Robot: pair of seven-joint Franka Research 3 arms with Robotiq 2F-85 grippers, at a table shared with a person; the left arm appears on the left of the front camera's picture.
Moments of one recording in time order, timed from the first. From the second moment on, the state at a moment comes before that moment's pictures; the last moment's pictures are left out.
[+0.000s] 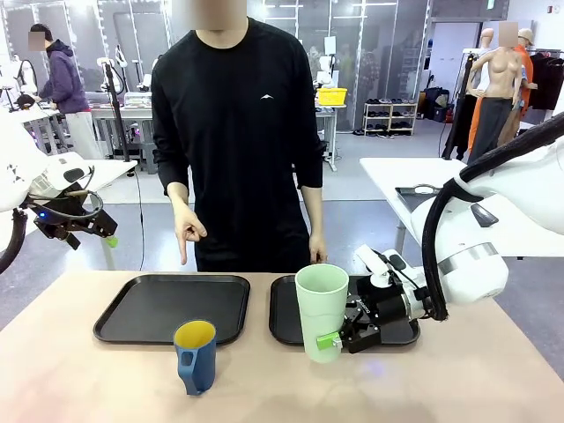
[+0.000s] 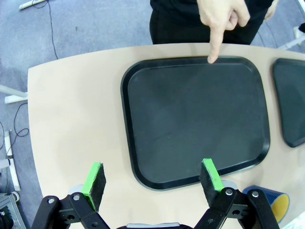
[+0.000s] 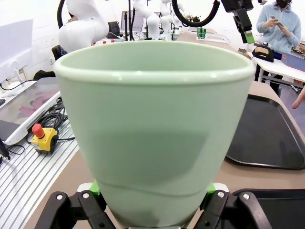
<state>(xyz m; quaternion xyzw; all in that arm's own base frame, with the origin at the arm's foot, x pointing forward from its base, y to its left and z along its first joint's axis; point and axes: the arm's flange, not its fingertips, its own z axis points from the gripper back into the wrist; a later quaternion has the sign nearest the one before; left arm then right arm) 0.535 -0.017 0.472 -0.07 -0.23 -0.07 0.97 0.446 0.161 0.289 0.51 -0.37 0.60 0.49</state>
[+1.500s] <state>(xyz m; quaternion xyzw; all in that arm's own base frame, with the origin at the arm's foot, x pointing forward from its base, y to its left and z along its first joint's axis) 0.534 -0.017 0.473 -0.07 -0.23 -0.07 0.97 0.617 0.367 0.302 0.56 -0.35 0.59 0.46</state>
